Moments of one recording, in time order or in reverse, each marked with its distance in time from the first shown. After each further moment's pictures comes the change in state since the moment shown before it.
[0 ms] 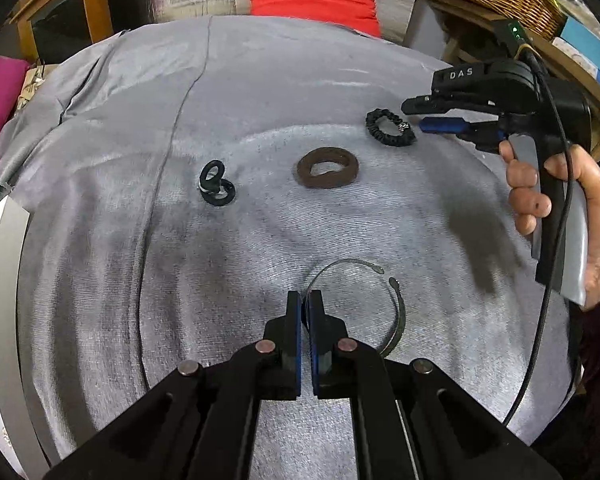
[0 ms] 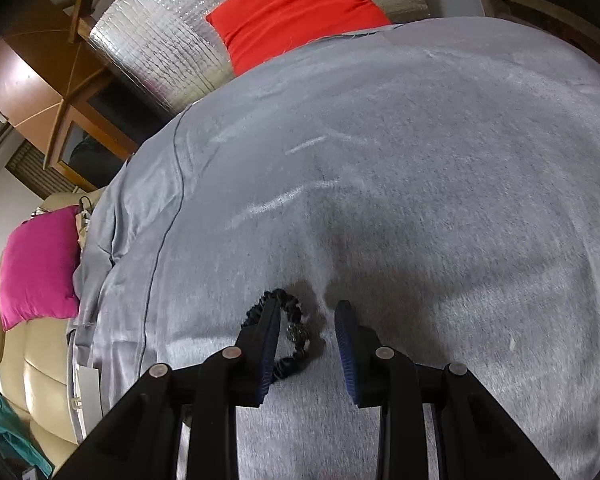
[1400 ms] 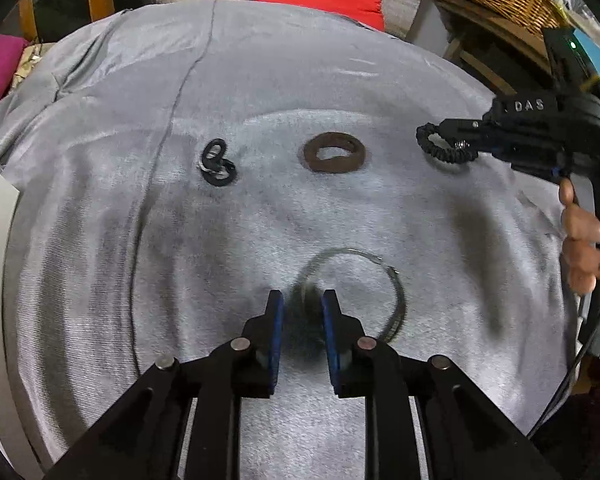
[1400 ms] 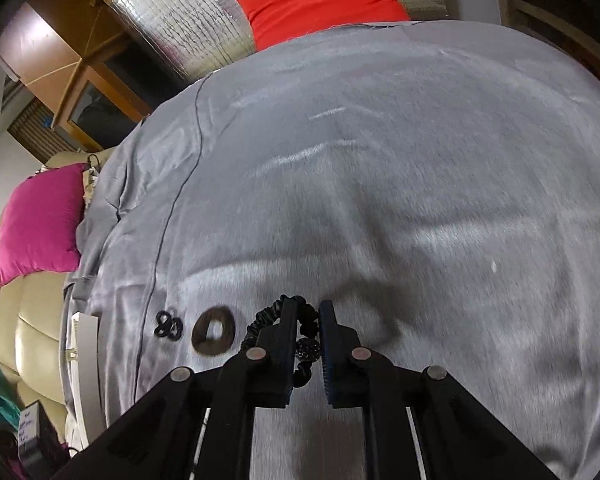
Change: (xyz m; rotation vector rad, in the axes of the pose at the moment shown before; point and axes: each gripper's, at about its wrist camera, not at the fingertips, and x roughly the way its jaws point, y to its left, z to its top) left arm 0.004 0.011 -0.007 -0.041 0.039 -0.074; right arm -0.037 0.019 -0.040 -0.088 0.069 -0.024
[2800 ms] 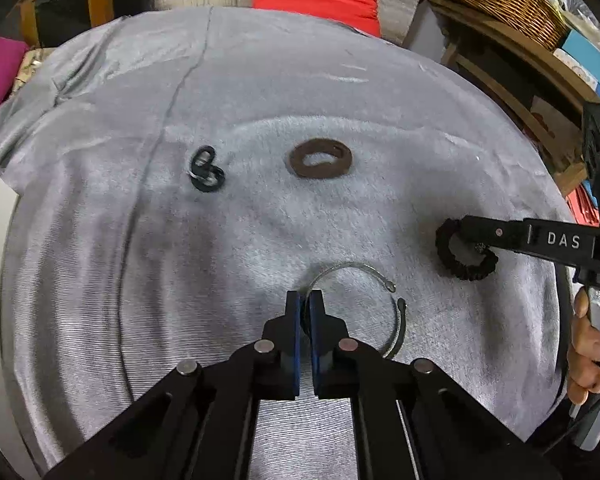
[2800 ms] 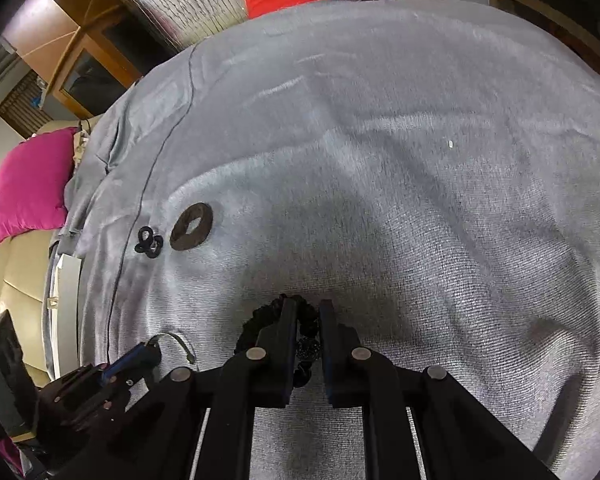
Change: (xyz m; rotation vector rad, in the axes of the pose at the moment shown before) left arm -0.009 -0.021 0.000 0.000 -0.045 0.034; right arm -0.014 -0.008 -0.067 -0.024 0.075 -0.062
